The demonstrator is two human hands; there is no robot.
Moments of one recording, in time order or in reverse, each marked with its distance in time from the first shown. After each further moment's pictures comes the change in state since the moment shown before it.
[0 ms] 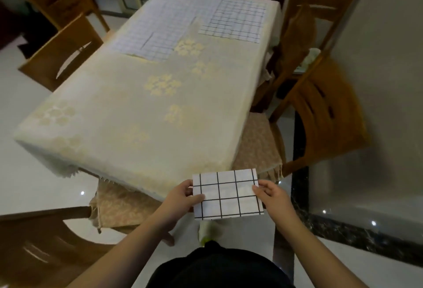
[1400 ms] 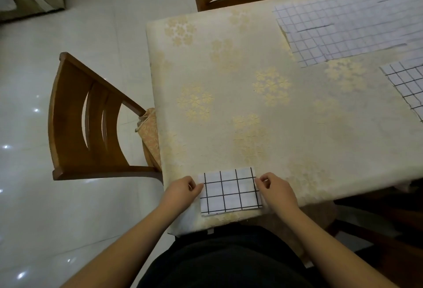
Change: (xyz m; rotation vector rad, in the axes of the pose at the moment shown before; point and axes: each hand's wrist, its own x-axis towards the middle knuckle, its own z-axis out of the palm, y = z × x) left_hand 0.104 0.003 0.039 0.110 0.802 -0.429; right_hand 0.296 -0.121 0.080 -1.344 -0.683 -0.440
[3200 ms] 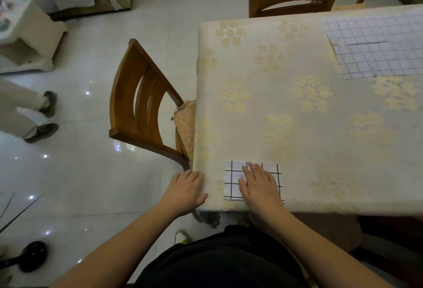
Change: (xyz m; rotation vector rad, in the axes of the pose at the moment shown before) left_hand -0.076 -0.053 -0.011 0.527 -0.003 0.173; right_hand -0.049 -0.061 0.054 -0.429 -0.069 -0.559
